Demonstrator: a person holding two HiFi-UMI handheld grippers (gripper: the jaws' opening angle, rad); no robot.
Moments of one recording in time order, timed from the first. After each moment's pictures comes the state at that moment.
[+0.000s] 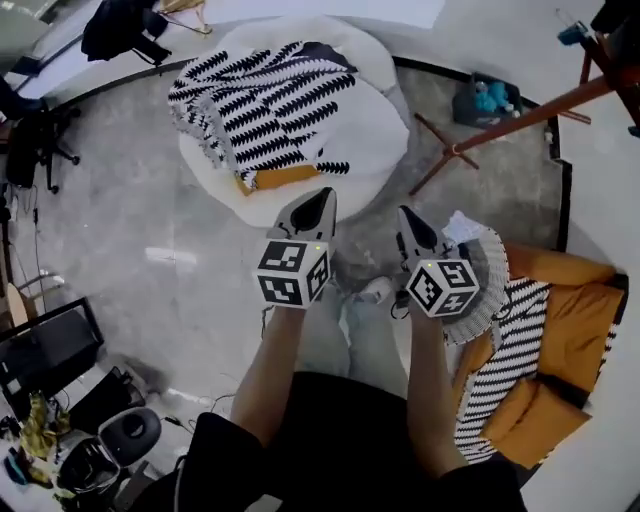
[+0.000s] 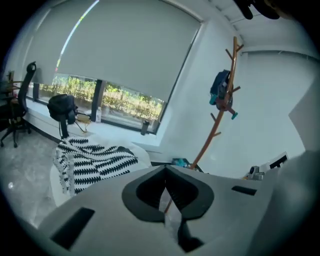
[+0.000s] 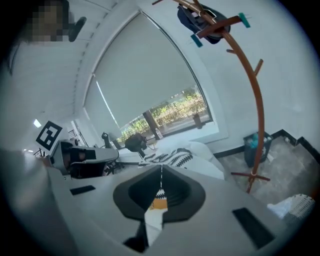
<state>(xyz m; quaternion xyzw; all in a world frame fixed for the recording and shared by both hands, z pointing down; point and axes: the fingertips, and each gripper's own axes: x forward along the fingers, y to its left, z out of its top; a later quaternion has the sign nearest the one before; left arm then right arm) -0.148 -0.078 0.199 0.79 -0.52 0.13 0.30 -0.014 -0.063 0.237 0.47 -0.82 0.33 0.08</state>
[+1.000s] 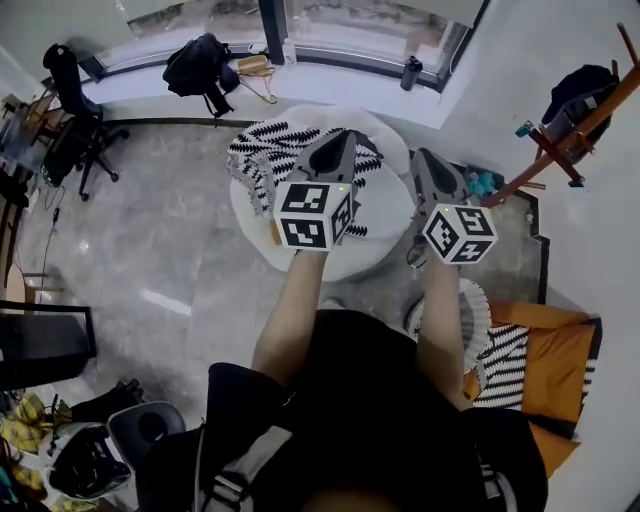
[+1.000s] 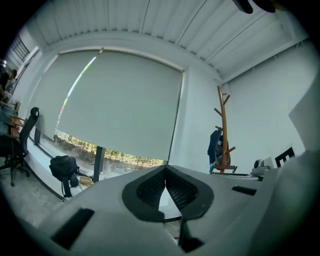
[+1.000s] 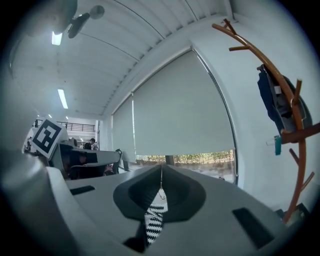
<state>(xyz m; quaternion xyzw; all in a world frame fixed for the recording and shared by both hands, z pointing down) -0.262 -0.118 -0.117 0.81 -0.58 -0.03 0.09 -0.132 -0.135 -0.095 0.44 -0.90 0.07 -0.01</state>
